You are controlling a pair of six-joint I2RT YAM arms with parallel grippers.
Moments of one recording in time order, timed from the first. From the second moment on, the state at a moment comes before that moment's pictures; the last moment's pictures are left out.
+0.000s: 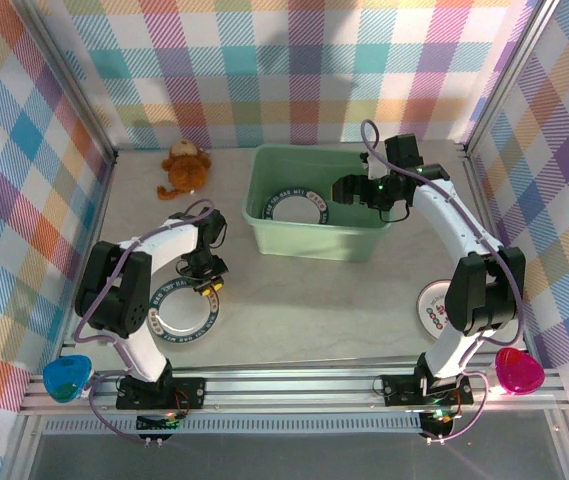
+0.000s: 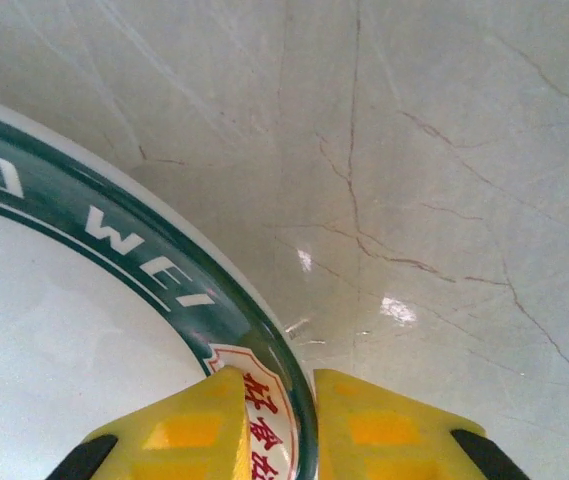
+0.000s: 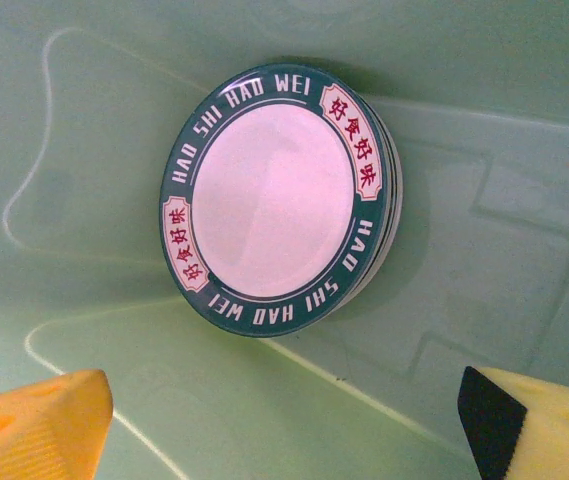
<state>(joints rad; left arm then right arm) -0.31 1.73 1.08 -0.98 0.04 -0.85 0.21 1.70 1.50 -0.75 -0.50 0.23</state>
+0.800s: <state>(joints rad) -0.31 1.52 1.19 -1.03 -0.02 -0.87 0.21 1.70 1.57 -0.73 -0.54 0.26</state>
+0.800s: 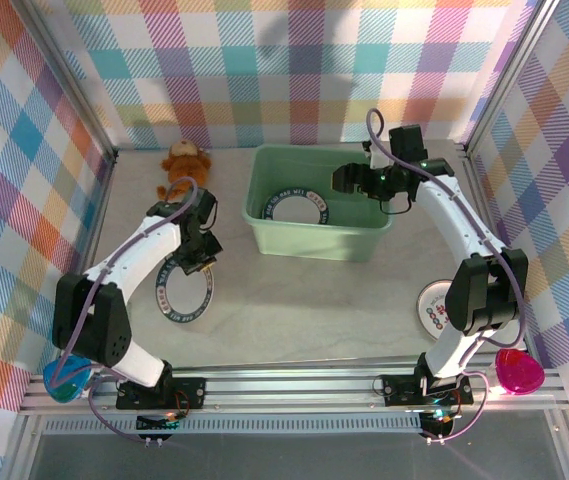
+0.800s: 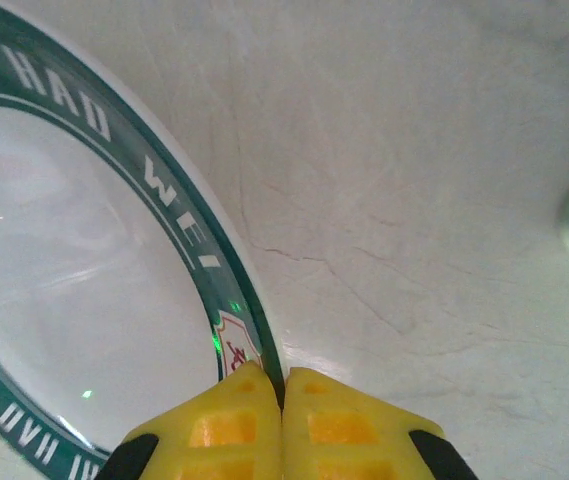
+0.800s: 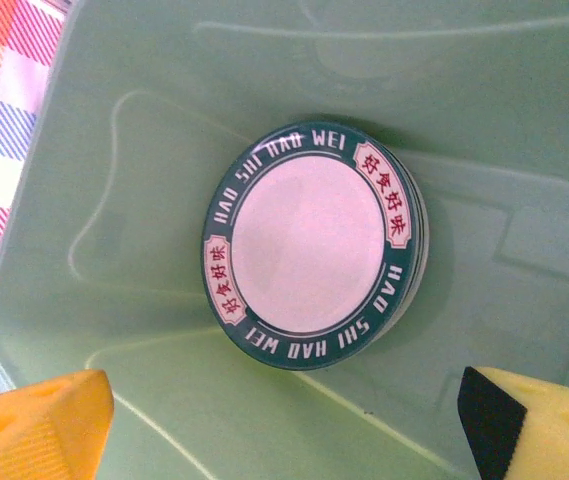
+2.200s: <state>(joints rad) -0.40 1.34 1.66 -0.82 -0.24 -0.96 0.62 1.60 1.56 -0.32 -0.65 -0.09</state>
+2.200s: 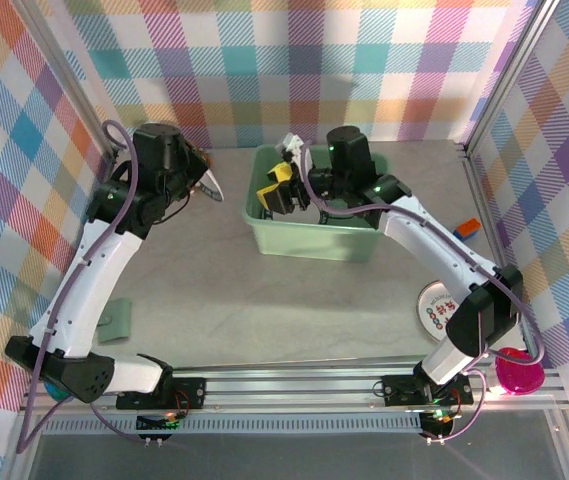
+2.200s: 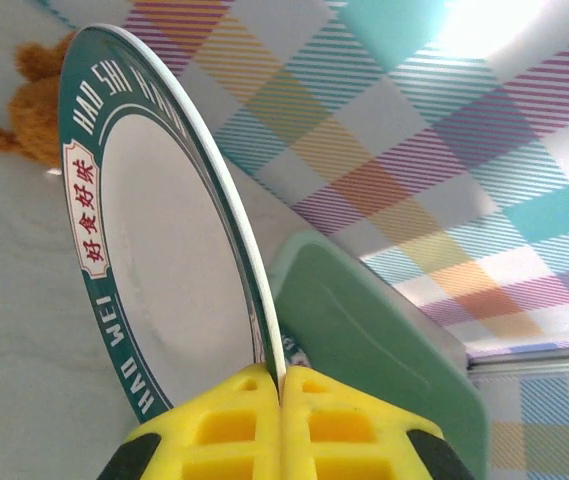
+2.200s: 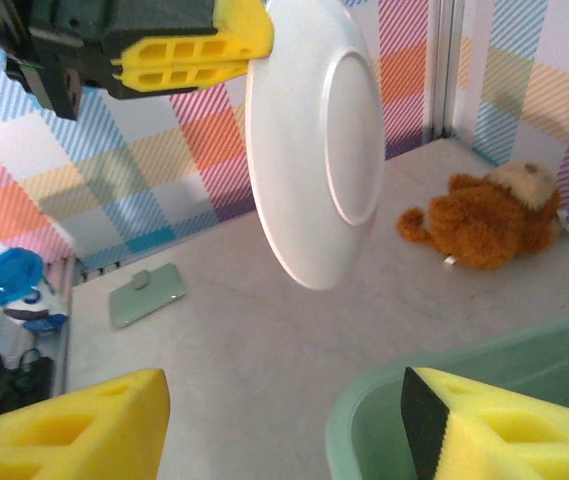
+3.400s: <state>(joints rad) -0.48 1.40 1.71 -0.75 -0.25 -0.98 0.77 1.79 1.48 0.15 -0.22 -0.09</state>
